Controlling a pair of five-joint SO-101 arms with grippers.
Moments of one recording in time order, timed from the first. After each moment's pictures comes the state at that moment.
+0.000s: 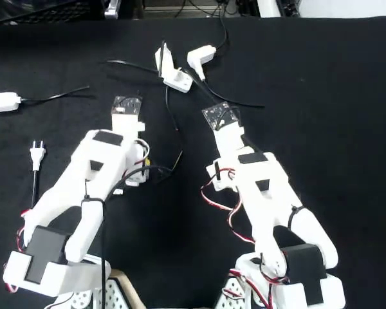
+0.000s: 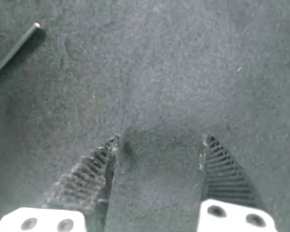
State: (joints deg) left arm 9.3 -7.9 37.1 57.9 9.3; right arm -9.4 -14.1 55.2 38.9 11.7
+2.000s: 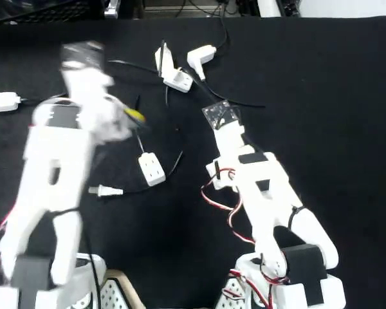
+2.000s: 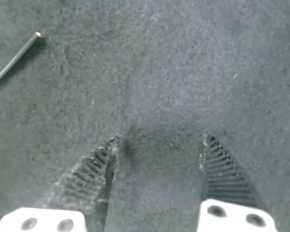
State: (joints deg) left arm -2.7 -20.1 16.3 69.8 10.9; right arm -9.5 -14.1 55.2 38.3 11.7
